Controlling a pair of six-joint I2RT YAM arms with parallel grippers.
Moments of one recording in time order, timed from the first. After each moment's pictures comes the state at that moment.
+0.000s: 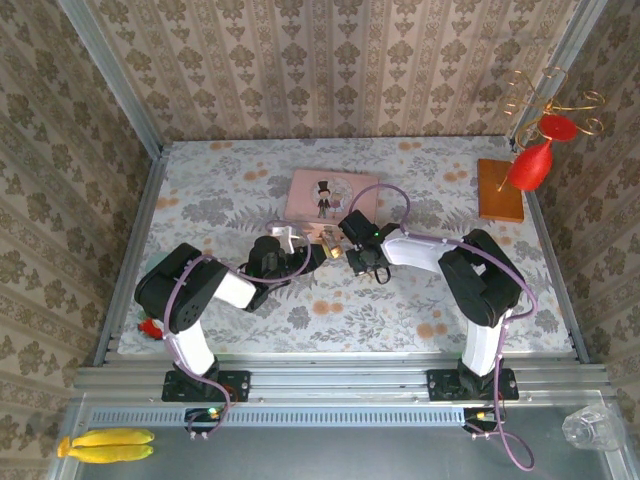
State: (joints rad) left arm -0.62 1.76 0.48 0.96 0.39 -0.87; right arm 0.64 1.85 1.11 -0.48 0.19 0.32
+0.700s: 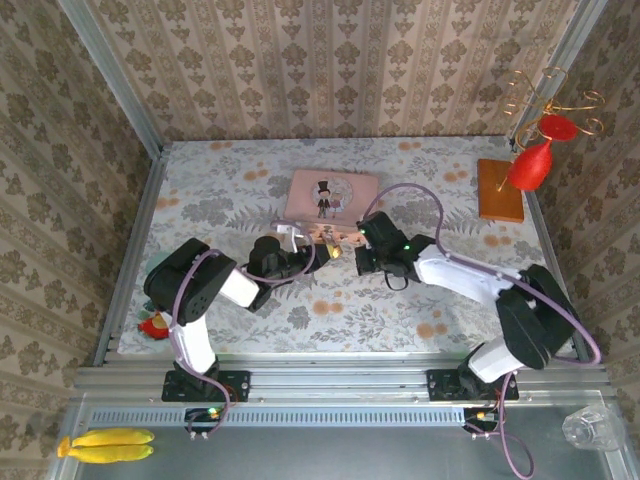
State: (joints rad) left arm -0.63 1.83 0.49 1.12 0.49 -0.84; right arm 0.65 1.48 0.92 -0.37 0.09 0.41
